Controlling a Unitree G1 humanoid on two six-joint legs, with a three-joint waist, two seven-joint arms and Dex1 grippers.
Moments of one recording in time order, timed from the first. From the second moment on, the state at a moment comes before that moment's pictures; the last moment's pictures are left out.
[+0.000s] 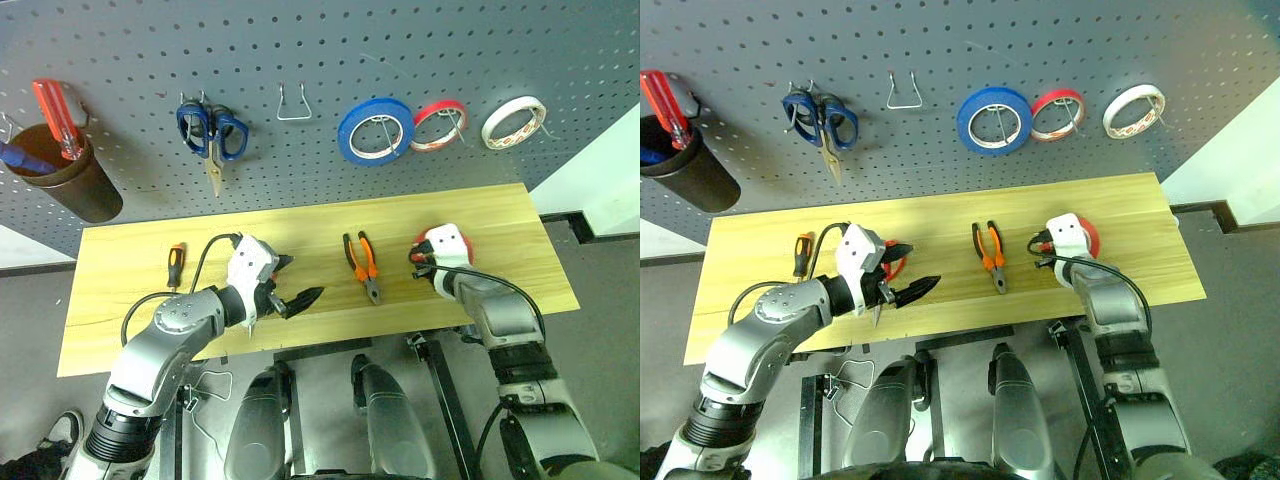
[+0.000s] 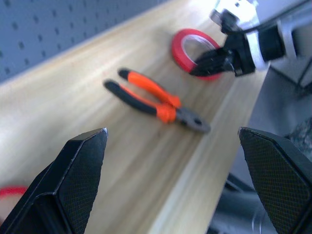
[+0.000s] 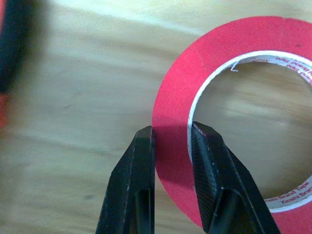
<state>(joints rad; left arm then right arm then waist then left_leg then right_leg) -0.18 0.45 -0.06 -0.46 -0.43 0.68 -0.62 -0.43 -0.37 -0.06 0.18 0.04 0.69 0.28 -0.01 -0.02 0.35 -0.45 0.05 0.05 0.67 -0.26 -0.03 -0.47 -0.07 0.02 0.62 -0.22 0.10</state>
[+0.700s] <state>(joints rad) -0.24 0.33 0.04 -0.28 -0.48 0.32 -0.72 -0.06 -0.40 -0.37 -0.61 0.41 0.67 0.43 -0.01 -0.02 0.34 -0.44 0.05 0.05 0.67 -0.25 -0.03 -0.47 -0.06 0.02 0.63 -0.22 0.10</state>
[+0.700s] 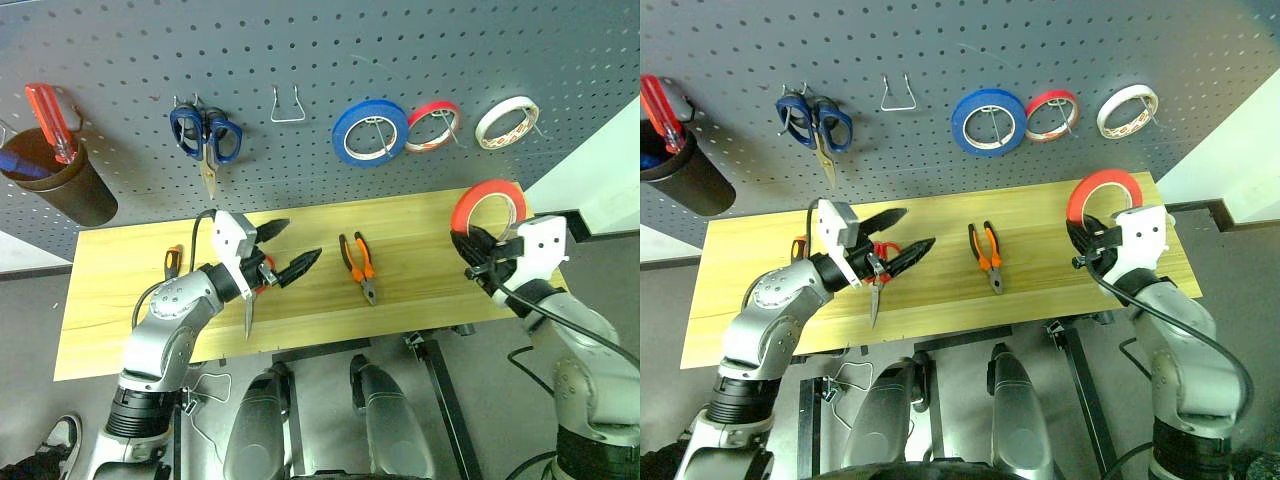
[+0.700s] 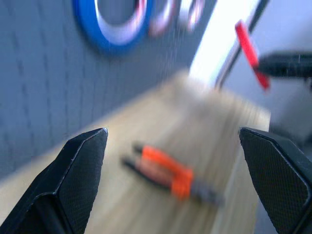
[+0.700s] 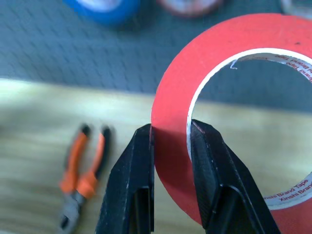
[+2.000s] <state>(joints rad) -0.18 0.33 0.02 -0.31 -0.49 0.20 -0.71 -0.38 -0.40 -0.20 -0.40 0.50 0.55 0.32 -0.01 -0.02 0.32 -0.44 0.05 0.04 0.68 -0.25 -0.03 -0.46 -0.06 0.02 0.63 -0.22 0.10</state>
